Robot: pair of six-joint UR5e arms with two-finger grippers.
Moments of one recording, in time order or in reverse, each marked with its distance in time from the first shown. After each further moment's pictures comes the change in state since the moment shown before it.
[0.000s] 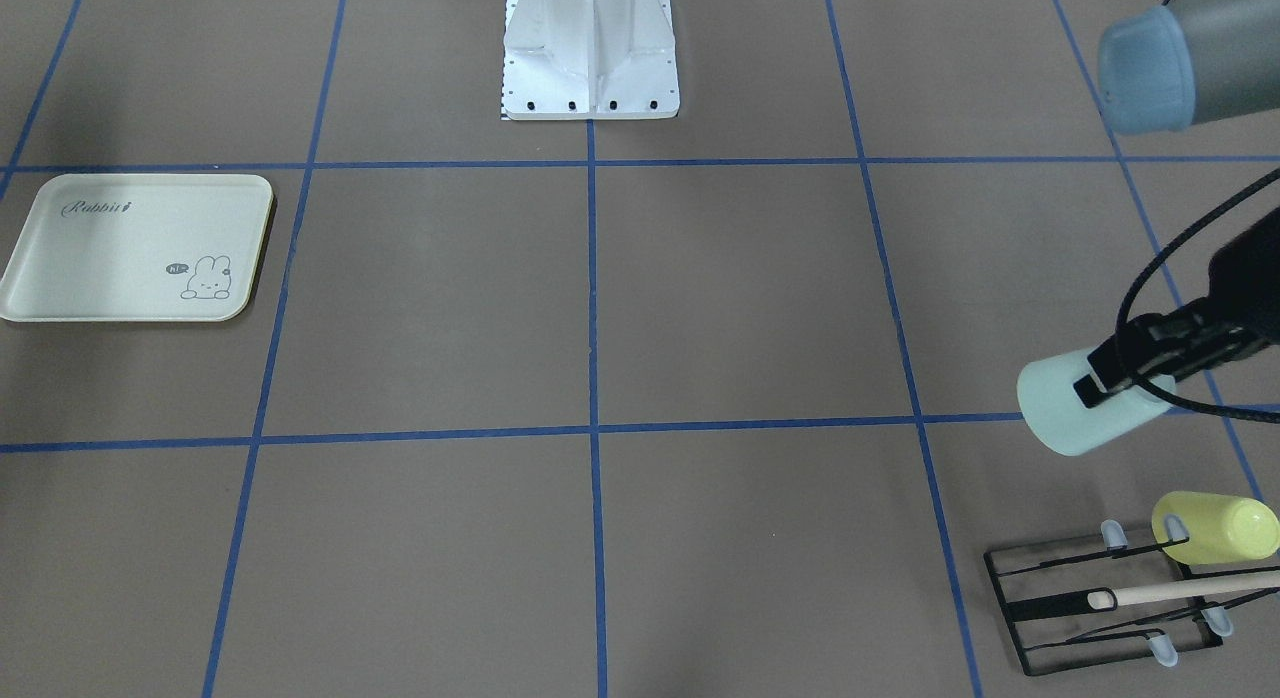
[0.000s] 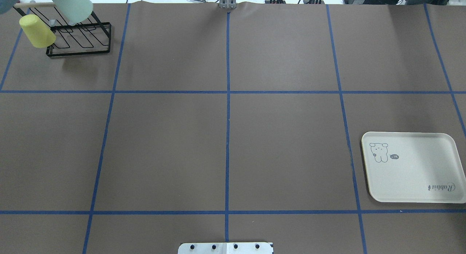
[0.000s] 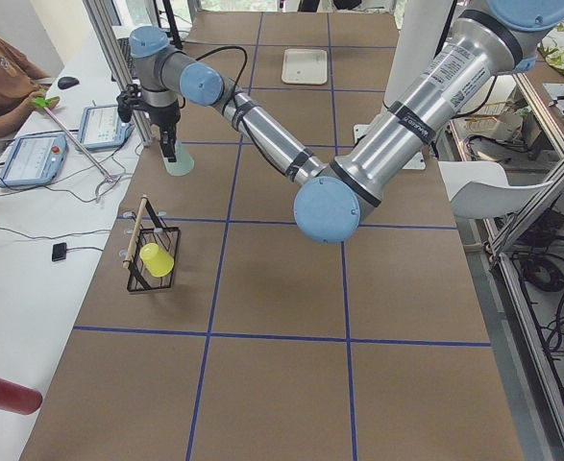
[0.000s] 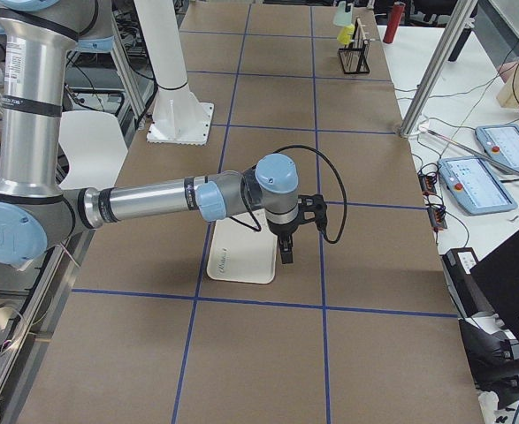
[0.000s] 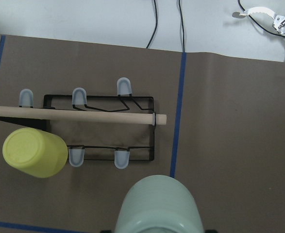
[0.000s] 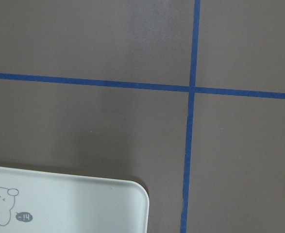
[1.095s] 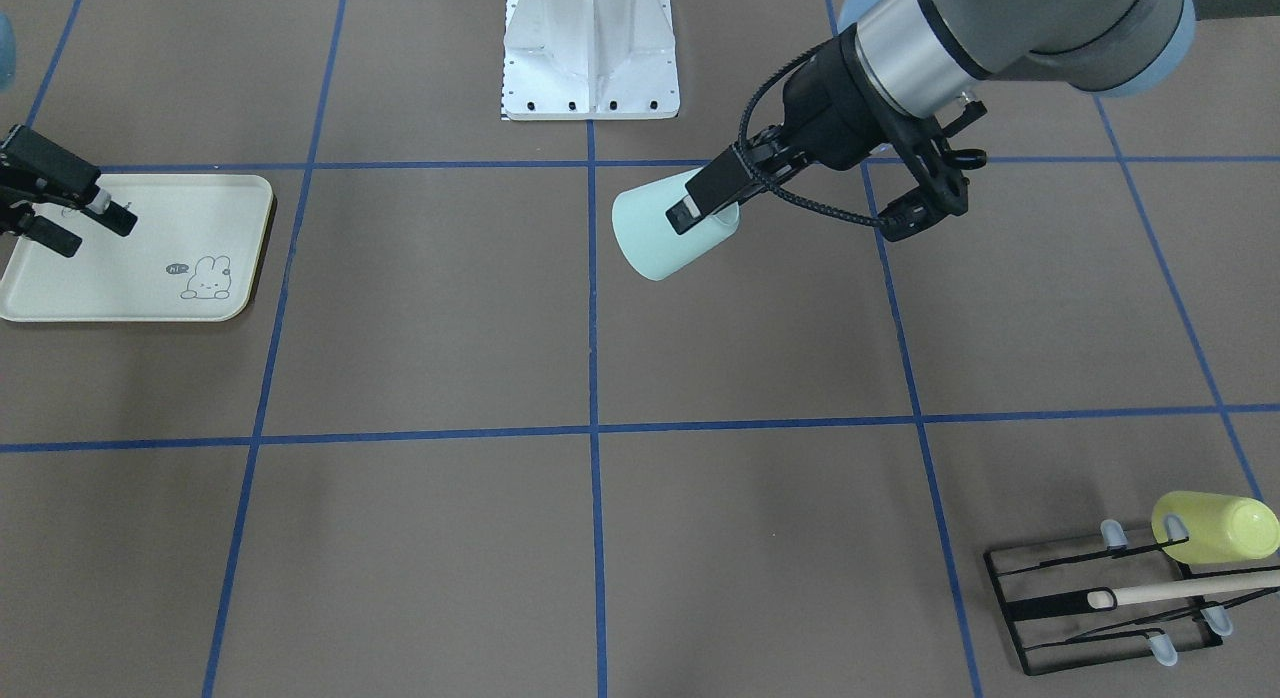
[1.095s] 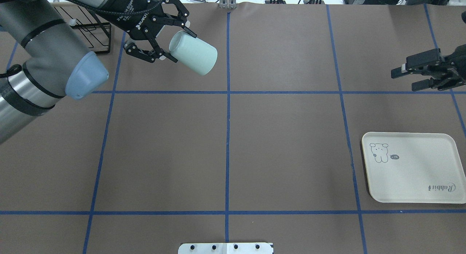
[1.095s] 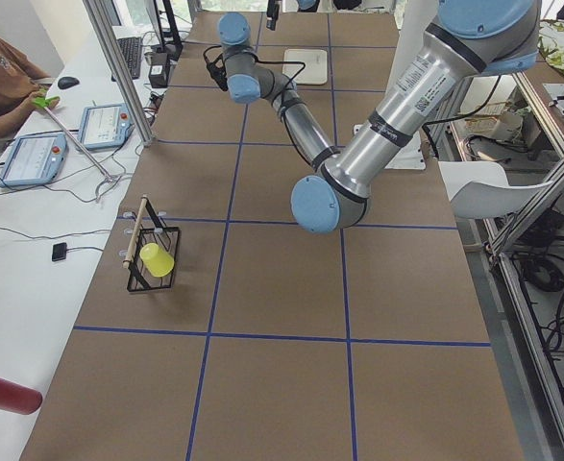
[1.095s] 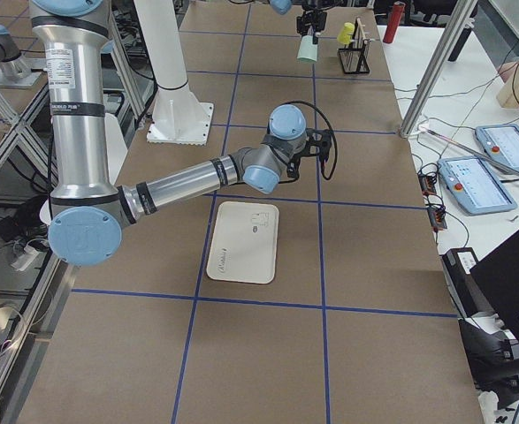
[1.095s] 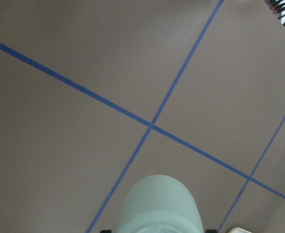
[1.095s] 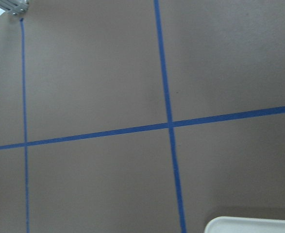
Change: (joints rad) left arm 0.313 -0.002 -0.078 -0.769 -0.069 -1.223; right arm -0.288 0.213 -0.023 0.633 0.171 1.069
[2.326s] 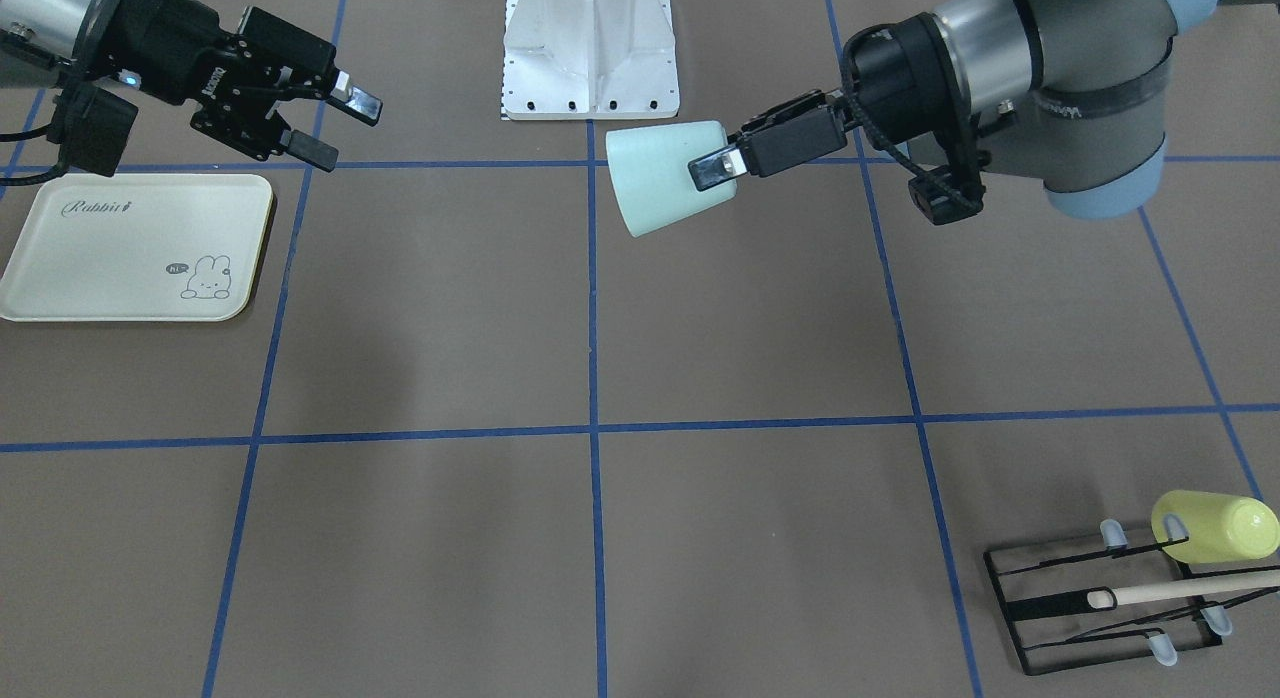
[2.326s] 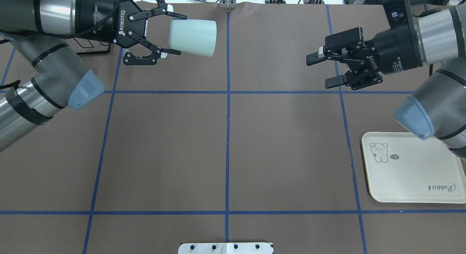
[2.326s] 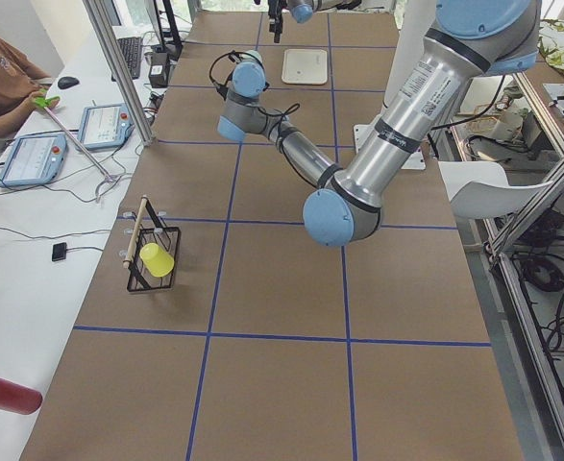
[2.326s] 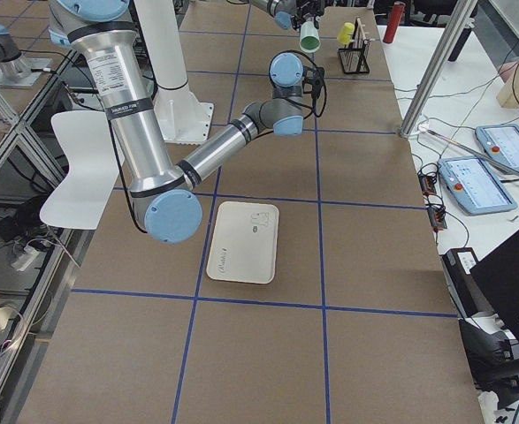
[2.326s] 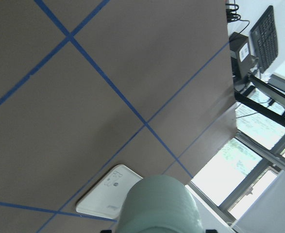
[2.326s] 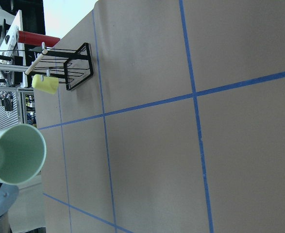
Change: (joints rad) left arm 0.017 0.117 0.139 -1.001 0.220 -0.769; right arm -0.193 0.294 0.007 0.234 -0.098 0.529
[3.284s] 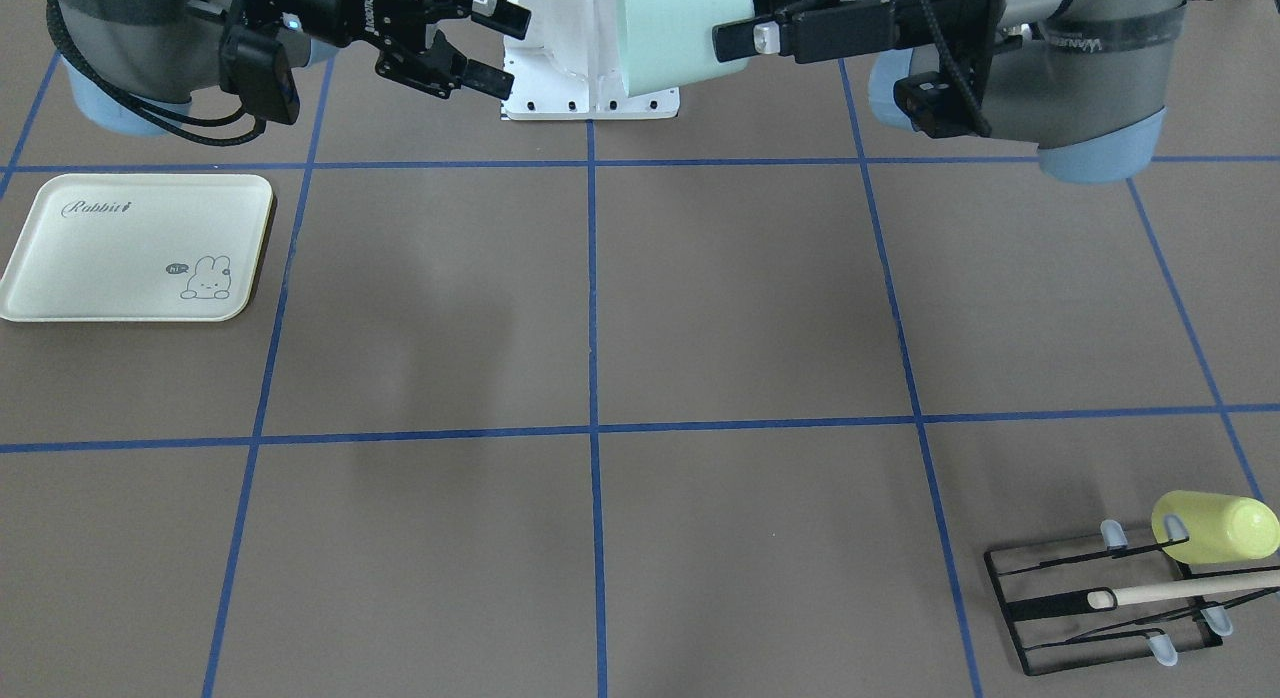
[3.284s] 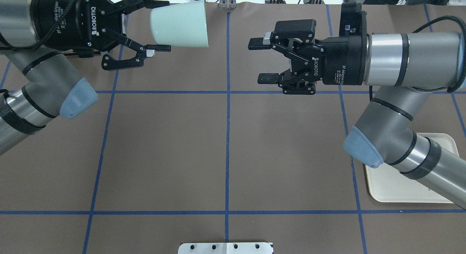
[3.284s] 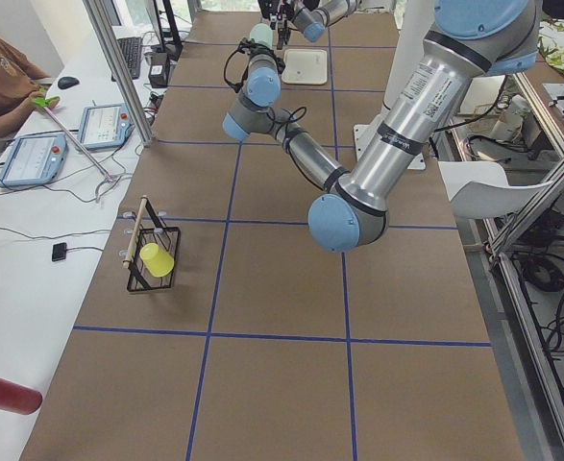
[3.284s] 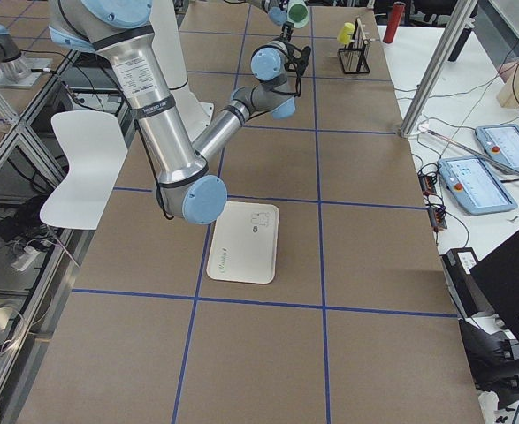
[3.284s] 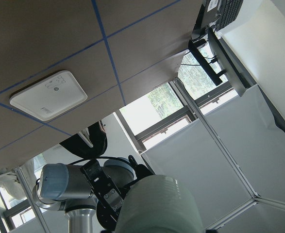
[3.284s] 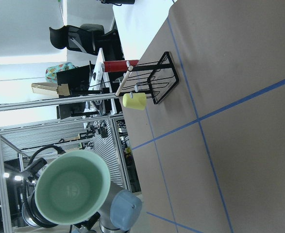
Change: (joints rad) left arm 0.011 0.023 -0.133 -0.151 0.070 -0.466; right arm -0.214 0.128 -0.028 0.306 -0.390 0.334
